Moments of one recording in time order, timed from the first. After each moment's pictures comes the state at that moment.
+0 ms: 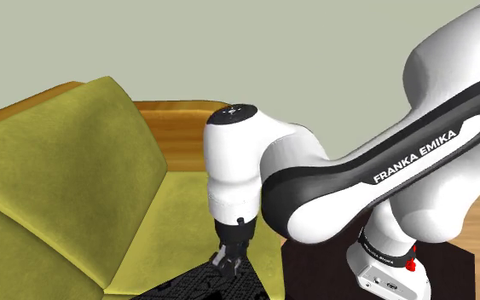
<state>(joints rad) 0.34 -0.39 0.60 -2.48 0.34 2.17 0.54</state>
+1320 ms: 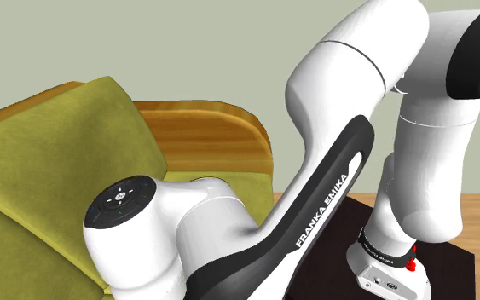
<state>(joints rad) 0.35 0.19 0.79 -2.07 -0.10 2.26 1.02</state>
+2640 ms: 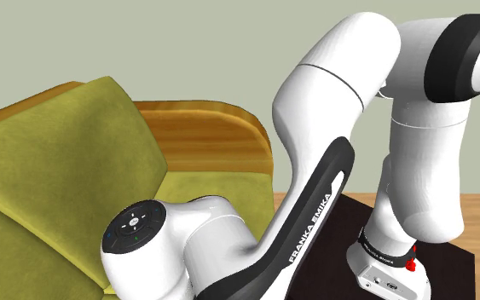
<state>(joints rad) 0.38 0.26 0.76 -2.11 -0.17 2.35 1.06</state>
